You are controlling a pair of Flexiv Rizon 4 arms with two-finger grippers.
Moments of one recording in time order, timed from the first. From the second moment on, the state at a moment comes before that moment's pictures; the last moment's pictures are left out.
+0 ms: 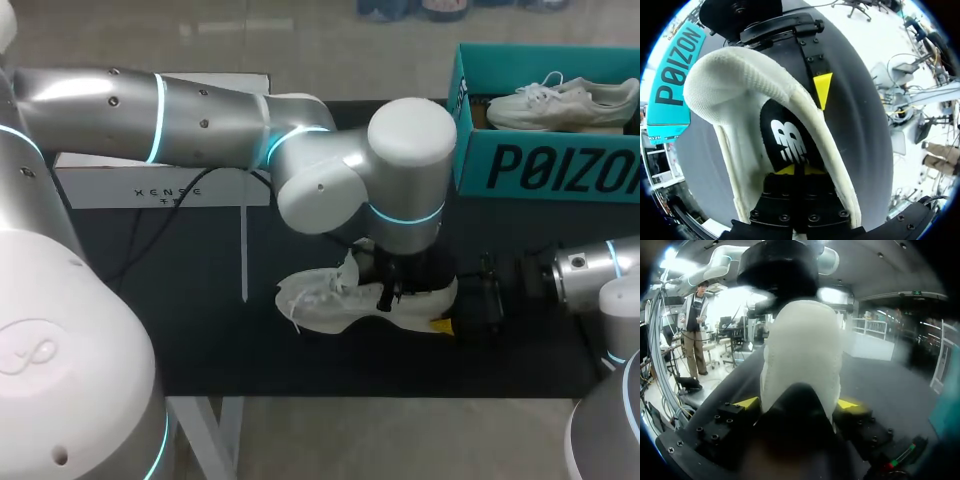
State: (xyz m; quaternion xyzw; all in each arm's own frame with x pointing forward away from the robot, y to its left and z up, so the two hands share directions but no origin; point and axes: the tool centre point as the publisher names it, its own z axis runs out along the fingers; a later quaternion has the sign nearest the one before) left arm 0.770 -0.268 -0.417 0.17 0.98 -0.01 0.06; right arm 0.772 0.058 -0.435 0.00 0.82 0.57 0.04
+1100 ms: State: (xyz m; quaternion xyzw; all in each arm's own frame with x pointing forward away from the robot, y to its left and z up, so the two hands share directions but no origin) left arm 0.768 -0.260 -0.377 0.14 0.96 -0.01 0.23; right arm 0.772 0.059 -0.434 0.00 0.82 0.57 0.04
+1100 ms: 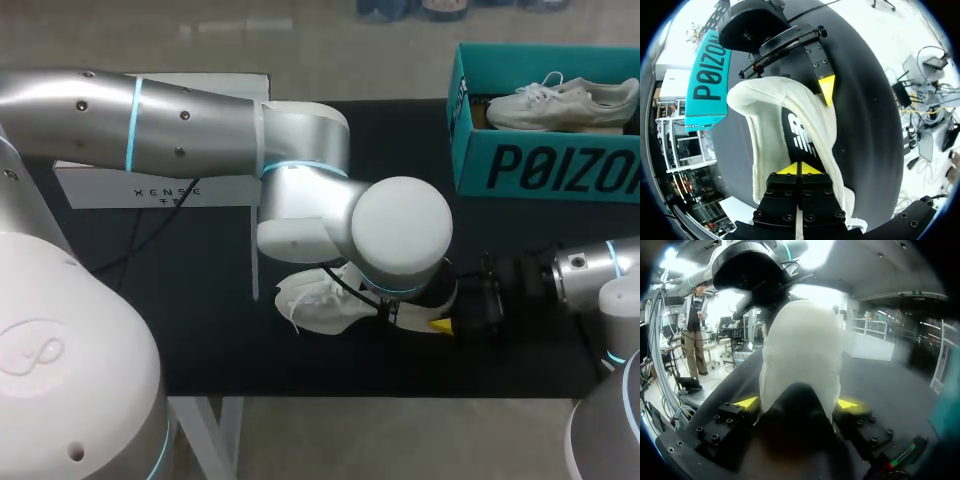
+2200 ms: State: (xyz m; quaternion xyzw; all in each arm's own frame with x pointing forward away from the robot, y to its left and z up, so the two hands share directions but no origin) left arm 0.756 -0.255 -0.350 0.12 0.98 -0.04 0.17; right arm 0.772 0.059 -0.434 0.00 0.82 0.57 0.04
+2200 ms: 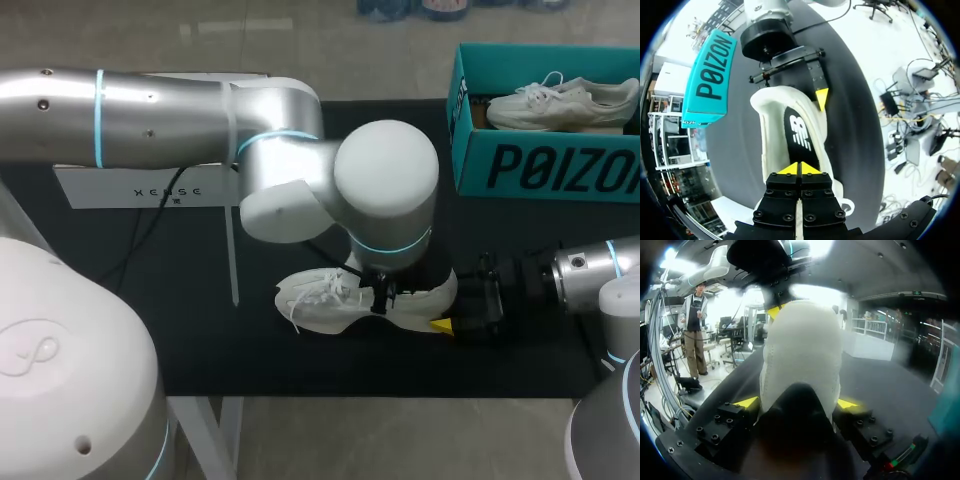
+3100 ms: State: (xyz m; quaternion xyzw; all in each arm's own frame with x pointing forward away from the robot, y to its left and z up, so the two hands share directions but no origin) left arm 0.753 -0.269 -0.369 0.13 0.98 -0.03 0.13; right arm 0.772 0.059 -0.434 0.00 0.82 0.57 0.04
